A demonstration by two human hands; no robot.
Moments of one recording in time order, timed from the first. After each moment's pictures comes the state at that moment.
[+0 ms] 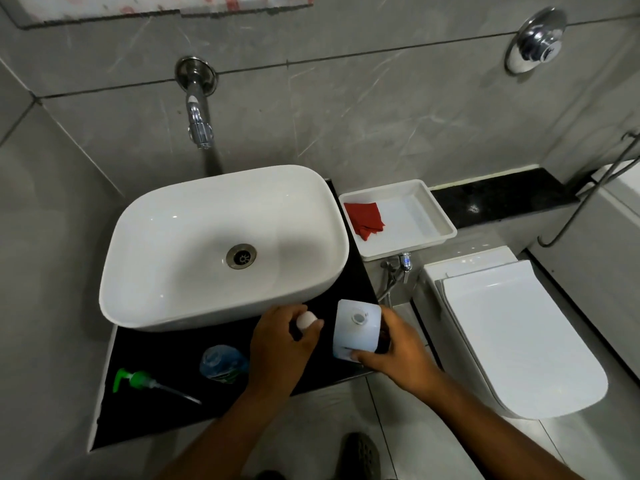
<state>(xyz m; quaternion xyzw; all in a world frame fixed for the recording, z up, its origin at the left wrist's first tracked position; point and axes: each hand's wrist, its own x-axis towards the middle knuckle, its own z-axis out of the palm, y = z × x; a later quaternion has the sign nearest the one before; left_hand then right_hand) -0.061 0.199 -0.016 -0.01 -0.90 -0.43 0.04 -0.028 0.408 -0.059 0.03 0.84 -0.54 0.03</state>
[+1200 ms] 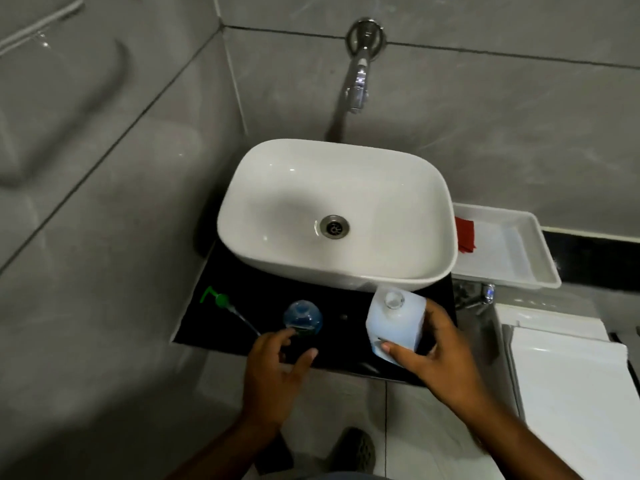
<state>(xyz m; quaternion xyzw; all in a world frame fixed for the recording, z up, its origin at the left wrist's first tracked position) 0.023 0.092 -0.076 0.21 -0.85 -0.48 0.07 -0.043 0.339 -0.019 -0.07 0.85 -0.52 0.05</state>
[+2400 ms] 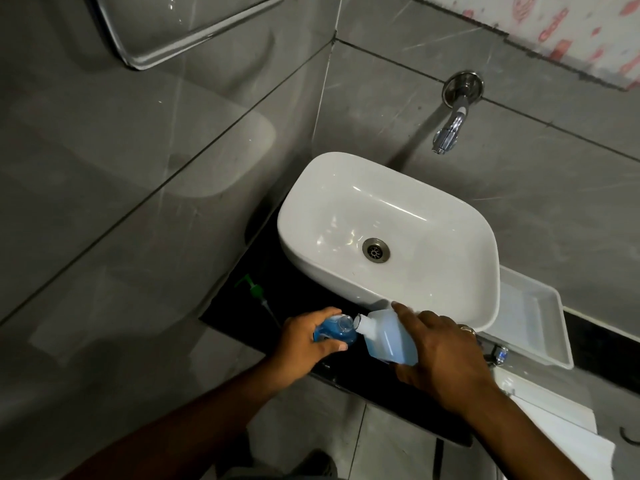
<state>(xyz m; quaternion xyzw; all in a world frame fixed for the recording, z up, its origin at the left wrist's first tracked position) -0.029 0.057 -0.077 0.12 -0.76 -0.64 -0.01 -0.081 0.266 0.043 -0.27 0.96 0.04 0.10</state>
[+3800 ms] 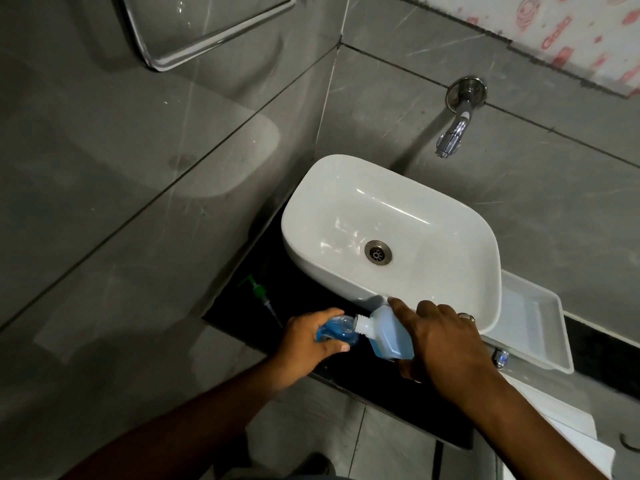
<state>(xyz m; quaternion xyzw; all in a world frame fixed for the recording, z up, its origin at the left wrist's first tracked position) -0.027 0.056 -0.065 0.13 -0.76 -0.64 -0.02 -0.088 0.245 0.063 -0.29 0.94 0.12 0.11</state>
